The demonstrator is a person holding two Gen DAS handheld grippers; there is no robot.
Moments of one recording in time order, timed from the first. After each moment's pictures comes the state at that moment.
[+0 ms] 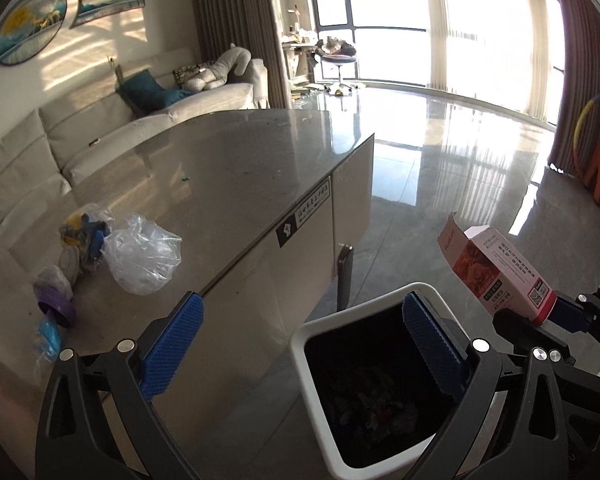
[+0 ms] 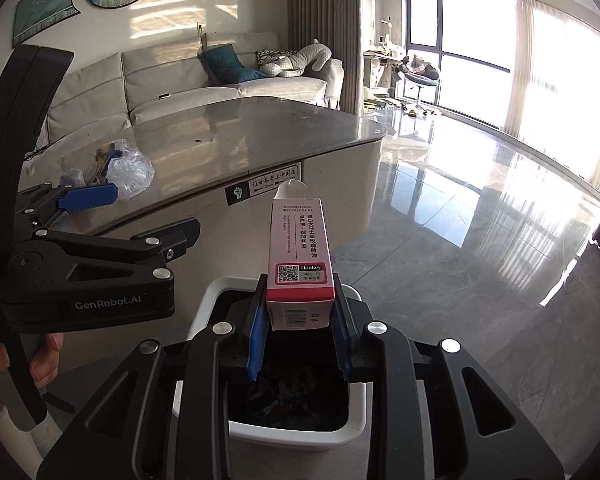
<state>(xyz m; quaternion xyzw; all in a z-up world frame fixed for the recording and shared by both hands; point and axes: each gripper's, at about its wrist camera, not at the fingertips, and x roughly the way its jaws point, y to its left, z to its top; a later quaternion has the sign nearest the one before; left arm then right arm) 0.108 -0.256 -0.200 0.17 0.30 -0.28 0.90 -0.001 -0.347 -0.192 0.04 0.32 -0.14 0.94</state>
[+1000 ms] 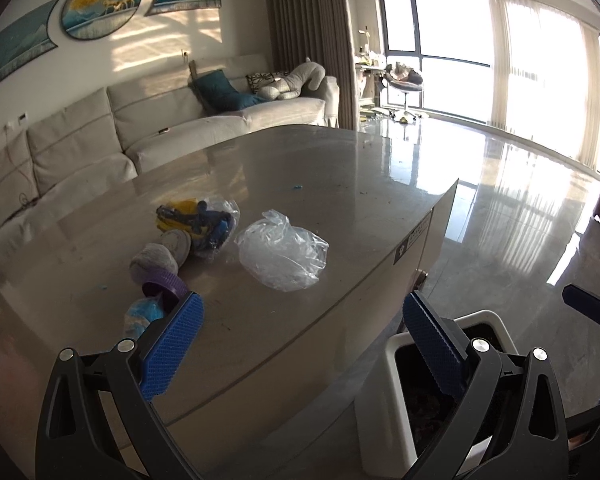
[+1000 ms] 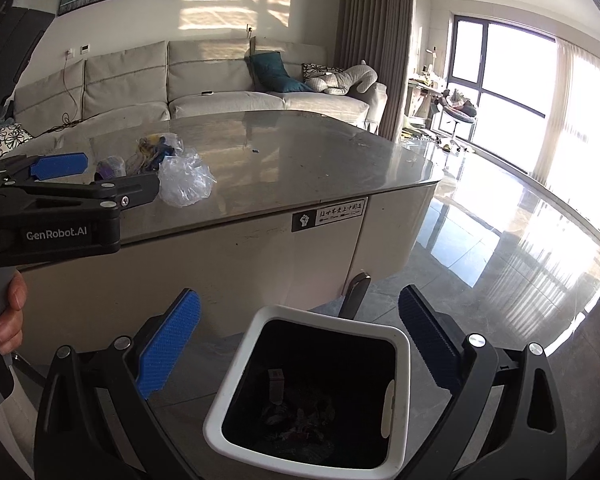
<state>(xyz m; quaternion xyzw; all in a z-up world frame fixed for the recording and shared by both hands) 0.138 -0.167 -0.169 0.11 0.28 -0.18 0.94 0.033 -0.295 -0.178 -0.03 0.29 -0.08 0.95</state>
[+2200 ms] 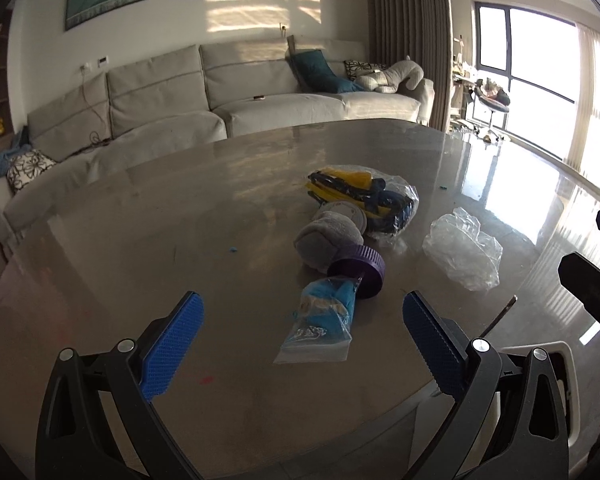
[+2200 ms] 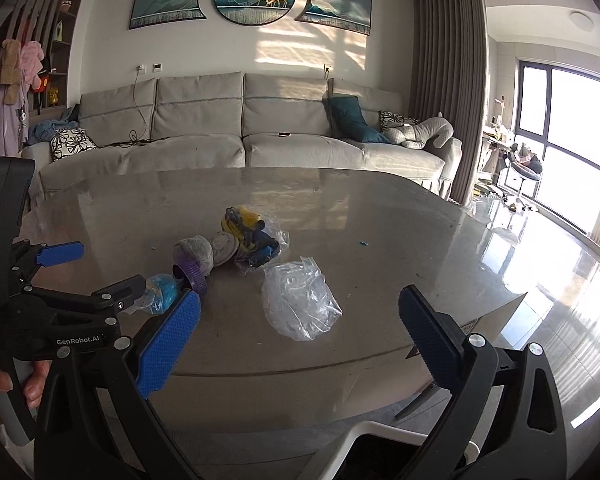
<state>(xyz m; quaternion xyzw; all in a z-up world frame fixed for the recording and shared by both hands) 0.195 -0.040 -0.176 0.04 0.31 -0.05 0.95 0.132 -0.208 -0.123 -0.07 0.22 0.04 0.97</state>
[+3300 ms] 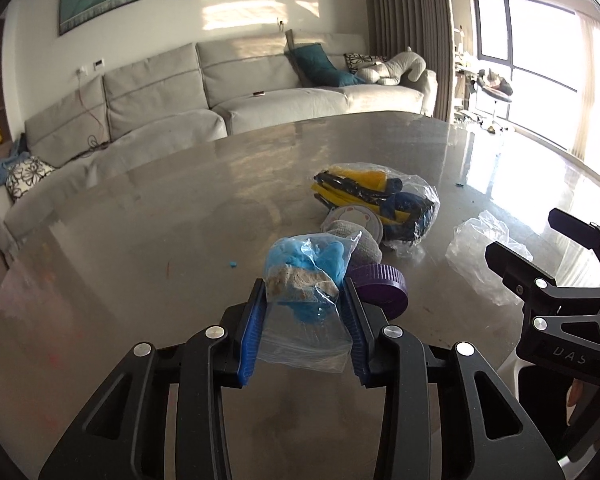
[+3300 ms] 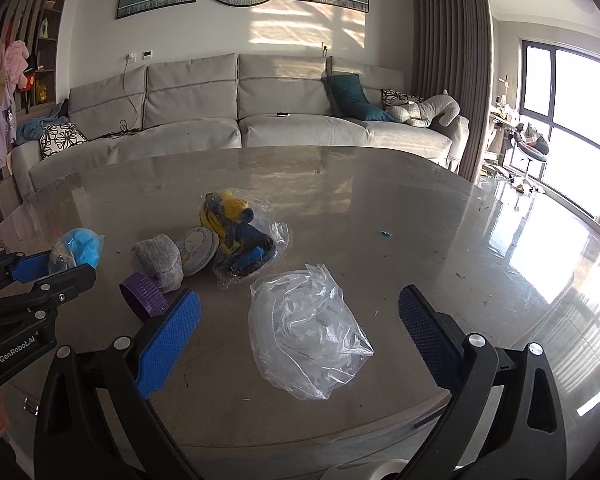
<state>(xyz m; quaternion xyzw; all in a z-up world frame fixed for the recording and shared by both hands) 0.224 -0.044 -0.184 0.06 0.32 -0.04 0.95 0.204 -0.211 -0.164 -0.04 0.26 0.04 0.96</state>
